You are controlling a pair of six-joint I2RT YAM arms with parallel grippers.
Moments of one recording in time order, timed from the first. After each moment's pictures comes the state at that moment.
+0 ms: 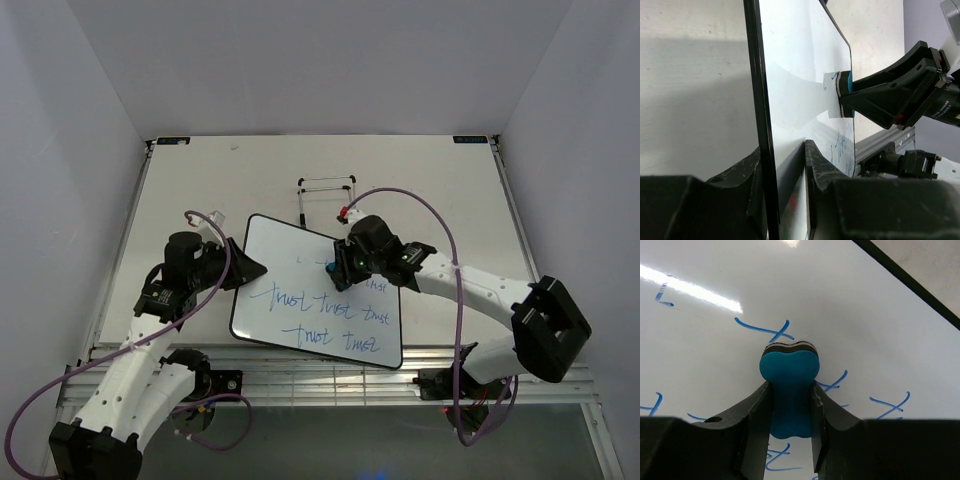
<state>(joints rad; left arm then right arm) -0.26 0.75 0.63 -0.46 0.41 -0.60 0.84 1.39 0.87 -0.24 -0.10 0.40</state>
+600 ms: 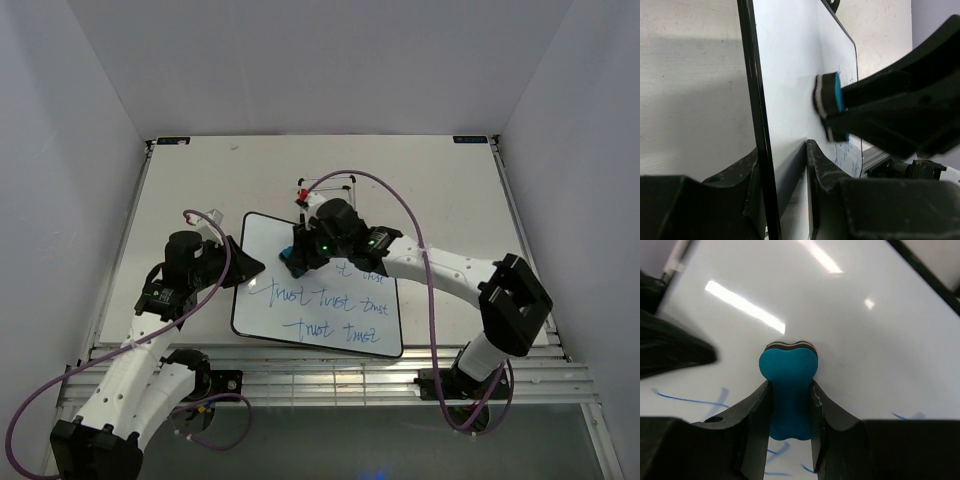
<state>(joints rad) -0.25 0.76 0.63 -0.44 0.36 -0.58 0.99 1.66 1.26 -0.17 -0.18 0.43</state>
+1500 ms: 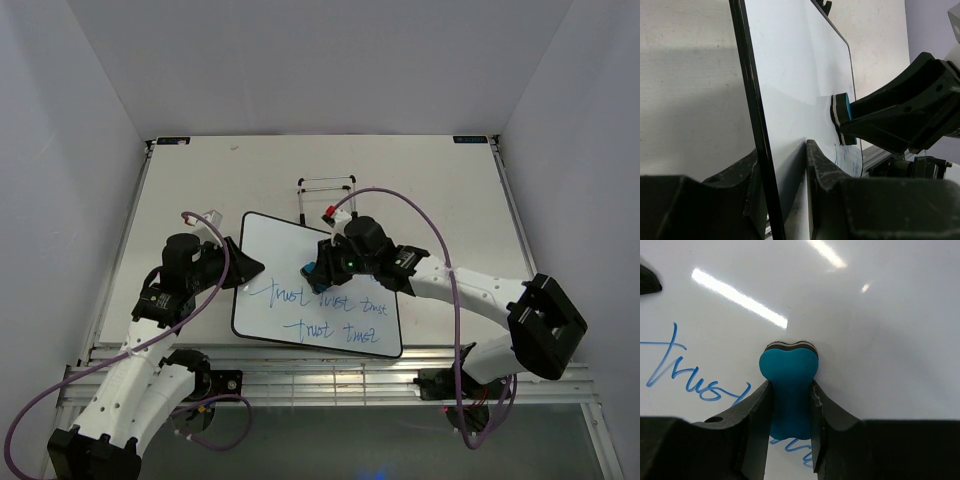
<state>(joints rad) -0.27 0.72 0.63 -0.44 0.35 -0.57 0.89 1.42 0.90 -0.08 -0.24 0.46</state>
